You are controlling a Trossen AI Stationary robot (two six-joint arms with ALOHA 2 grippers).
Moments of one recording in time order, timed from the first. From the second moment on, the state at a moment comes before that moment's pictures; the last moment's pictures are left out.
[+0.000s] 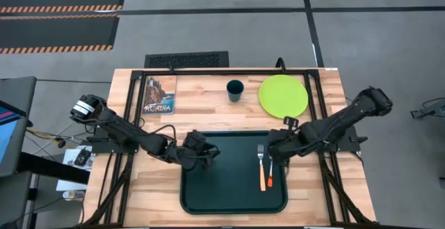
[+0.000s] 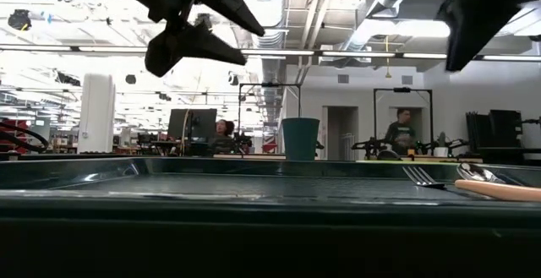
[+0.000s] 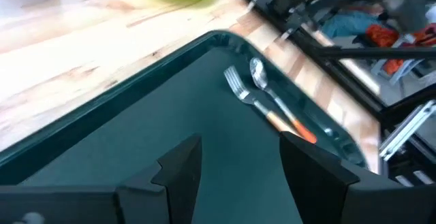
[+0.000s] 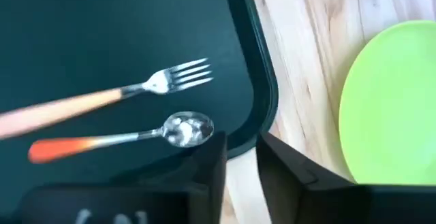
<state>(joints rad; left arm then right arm) -0.40 1.54 0.86 0.08 -0.58 -0.96 0.43 1.38 1.12 -1.18 0.38 0.68</state>
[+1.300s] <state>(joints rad) -0.27 1.29 0.86 0.05 -0.55 -0.67 0.29 1.39 0.75 -0.88 0.31 0.62</state>
